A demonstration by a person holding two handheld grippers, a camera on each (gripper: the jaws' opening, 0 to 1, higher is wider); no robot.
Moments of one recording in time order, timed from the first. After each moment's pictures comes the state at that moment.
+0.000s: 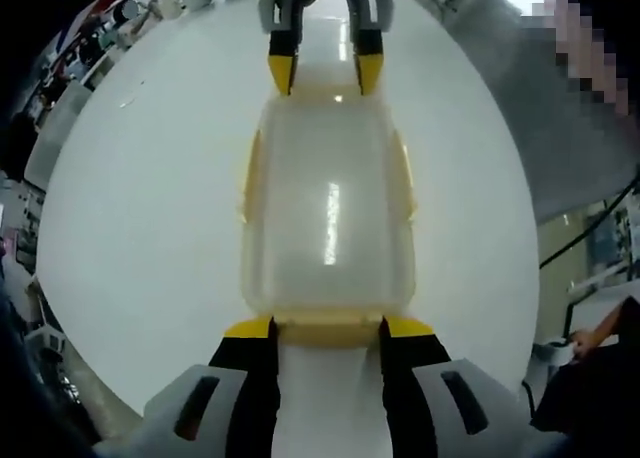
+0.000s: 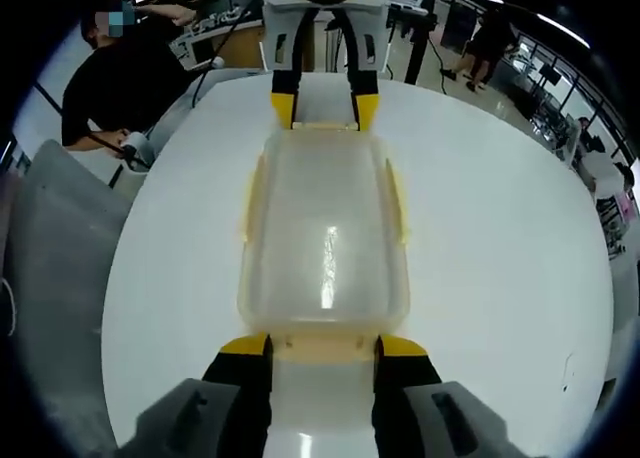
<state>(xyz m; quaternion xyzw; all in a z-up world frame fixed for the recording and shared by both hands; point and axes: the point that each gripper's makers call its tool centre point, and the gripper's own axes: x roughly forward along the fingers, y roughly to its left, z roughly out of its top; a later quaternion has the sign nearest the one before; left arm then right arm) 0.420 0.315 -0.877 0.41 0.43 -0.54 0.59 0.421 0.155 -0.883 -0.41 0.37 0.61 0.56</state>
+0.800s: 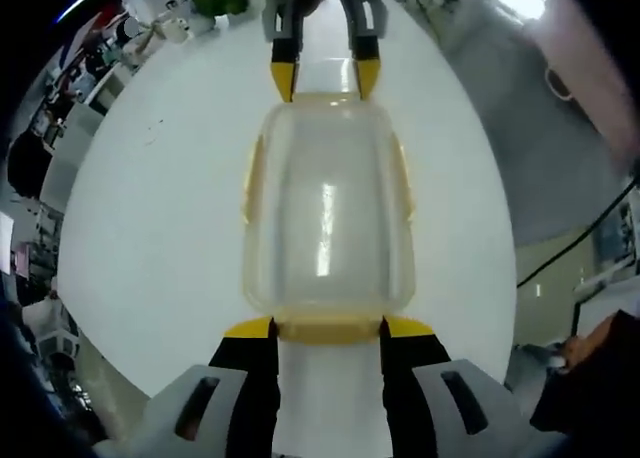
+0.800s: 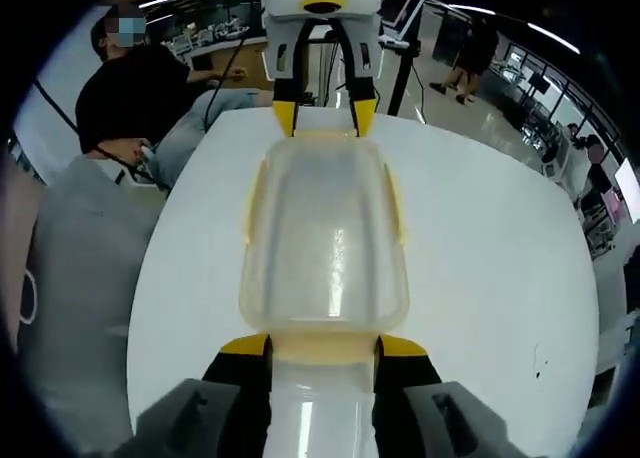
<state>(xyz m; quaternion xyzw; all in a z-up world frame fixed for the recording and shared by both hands) 0.429 0.290 -0.811 0.42 0.40 -0.54 0.61 0.429 0.129 -0.818 -0.39 0.35 0.62 0.59</state>
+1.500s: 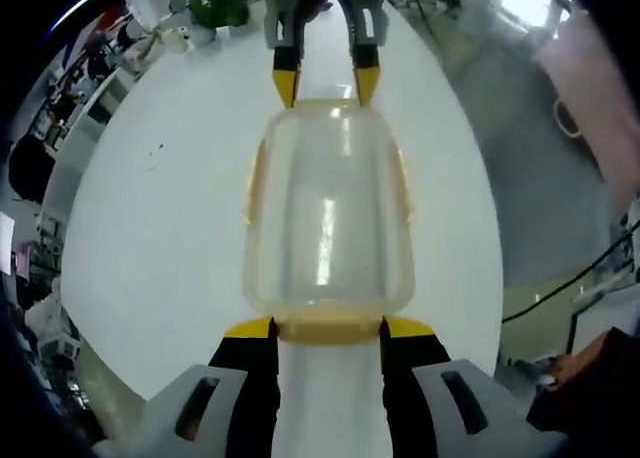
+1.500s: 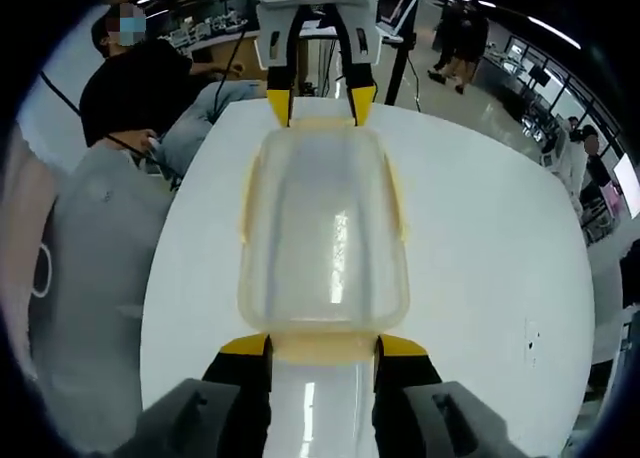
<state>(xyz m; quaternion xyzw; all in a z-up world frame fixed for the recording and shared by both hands) 0.426 0.239 -0.791 0.41 0.40 -0.54 0.61 0.426 0.080 -0.802 -0.41 0.37 0.60 0.58</state>
